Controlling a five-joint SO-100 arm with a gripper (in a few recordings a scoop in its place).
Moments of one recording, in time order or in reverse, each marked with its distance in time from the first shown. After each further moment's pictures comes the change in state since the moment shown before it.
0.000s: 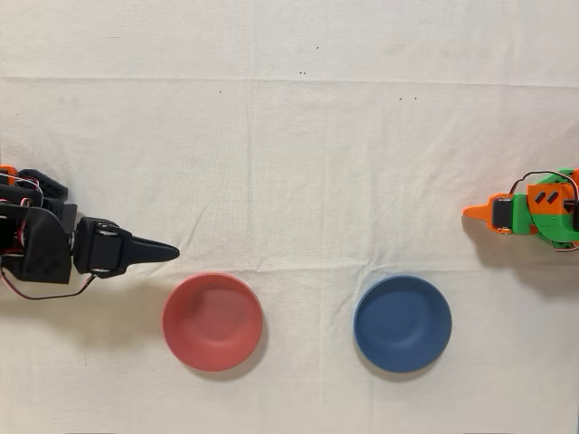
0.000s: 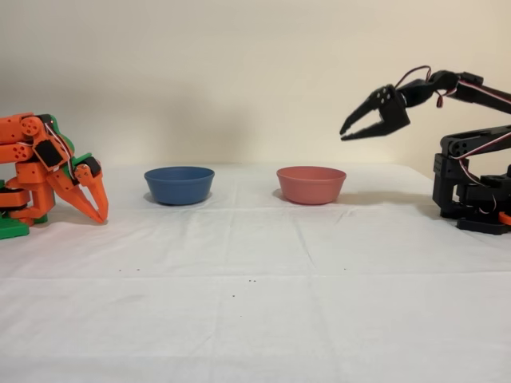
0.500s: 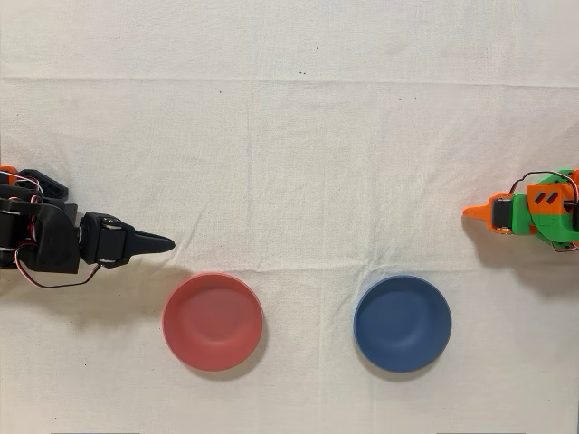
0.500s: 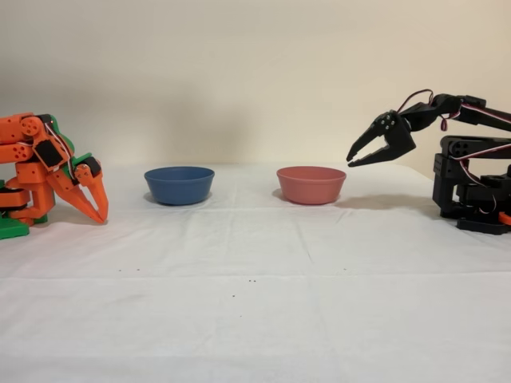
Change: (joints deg) arm -1.3 11.7 15.9 0.5 0.4
